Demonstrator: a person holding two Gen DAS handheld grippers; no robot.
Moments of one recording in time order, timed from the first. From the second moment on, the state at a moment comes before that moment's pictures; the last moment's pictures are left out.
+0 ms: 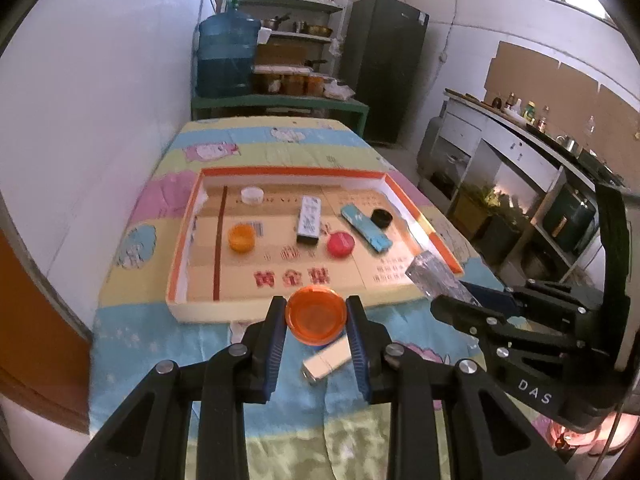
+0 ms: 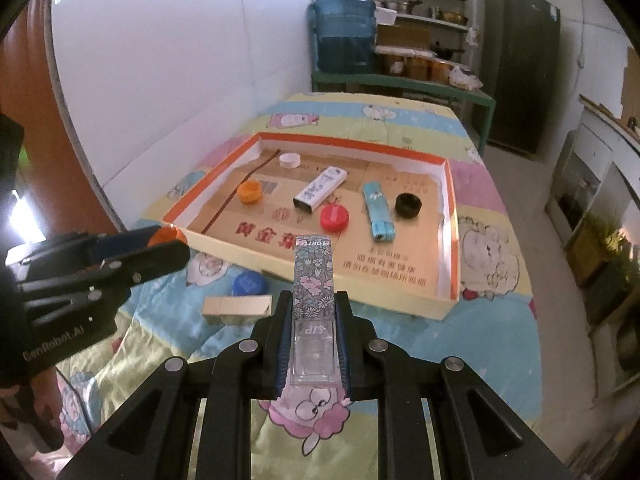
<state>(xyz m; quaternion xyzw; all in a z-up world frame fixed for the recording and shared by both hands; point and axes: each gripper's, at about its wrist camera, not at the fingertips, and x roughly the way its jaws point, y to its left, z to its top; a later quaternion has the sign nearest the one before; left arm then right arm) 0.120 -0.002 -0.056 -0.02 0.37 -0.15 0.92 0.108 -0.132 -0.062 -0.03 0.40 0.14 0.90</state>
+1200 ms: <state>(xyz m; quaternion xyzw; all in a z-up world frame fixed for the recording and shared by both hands) 0.258 -0.009 -0.055 -0.03 0.39 -0.12 0.91 0.229 -0.147 -0.054 -0.04 0.41 0.14 0.90</state>
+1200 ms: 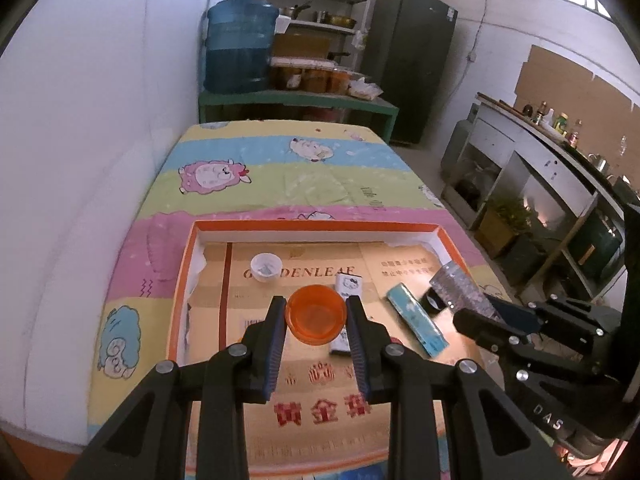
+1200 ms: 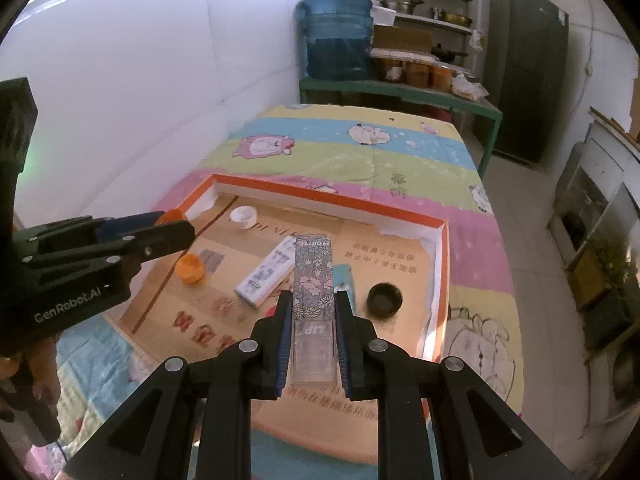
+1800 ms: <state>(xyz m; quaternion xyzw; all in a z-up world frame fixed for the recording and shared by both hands) 0.309 -0.017 -0.079 -0.03 0.42 -0.11 0.90 0.302 -0.173 -0.083 -0.03 0.44 0.11 0.89</state>
